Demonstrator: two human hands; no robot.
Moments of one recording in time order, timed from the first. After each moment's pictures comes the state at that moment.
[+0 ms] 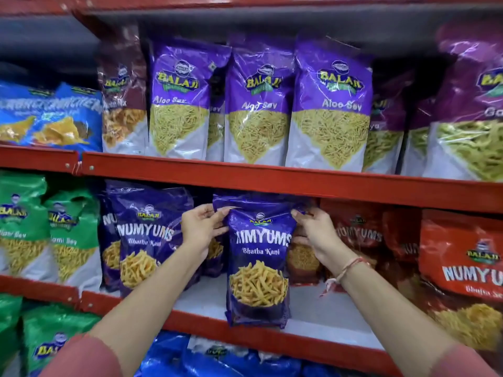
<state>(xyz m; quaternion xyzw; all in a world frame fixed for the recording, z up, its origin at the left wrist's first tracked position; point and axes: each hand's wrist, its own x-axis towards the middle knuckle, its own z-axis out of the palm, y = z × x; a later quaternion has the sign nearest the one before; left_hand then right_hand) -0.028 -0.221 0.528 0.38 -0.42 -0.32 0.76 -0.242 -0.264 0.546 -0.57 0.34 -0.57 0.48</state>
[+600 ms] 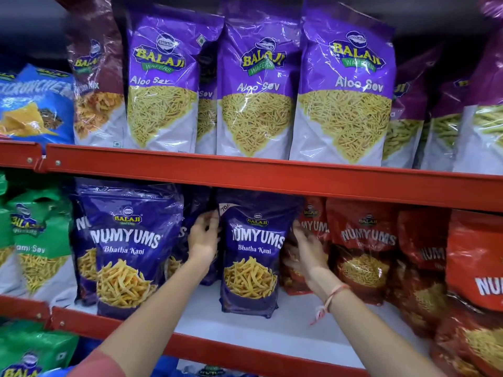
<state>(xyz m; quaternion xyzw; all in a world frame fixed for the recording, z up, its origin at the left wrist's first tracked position) -0.019 -0.308 0.490 0.51 -0.39 -0.26 0.72 -0.224 -0.334 0.482 -0.49 0.41 -0.57 0.52</state>
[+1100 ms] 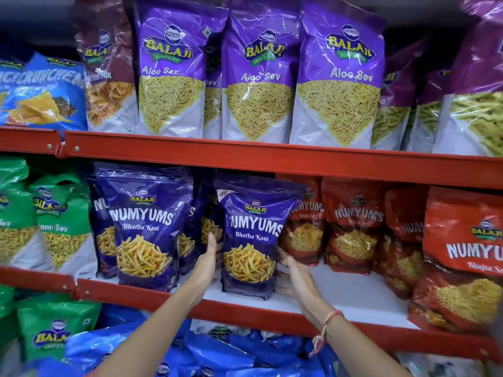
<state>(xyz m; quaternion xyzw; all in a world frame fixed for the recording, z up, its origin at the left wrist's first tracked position) -0.024 -0.226 0.423 0.58 -0.45 -0.40 0.55 -0.222 -0.258 0.411 -0.52 0.43 -0.48 0.56</state>
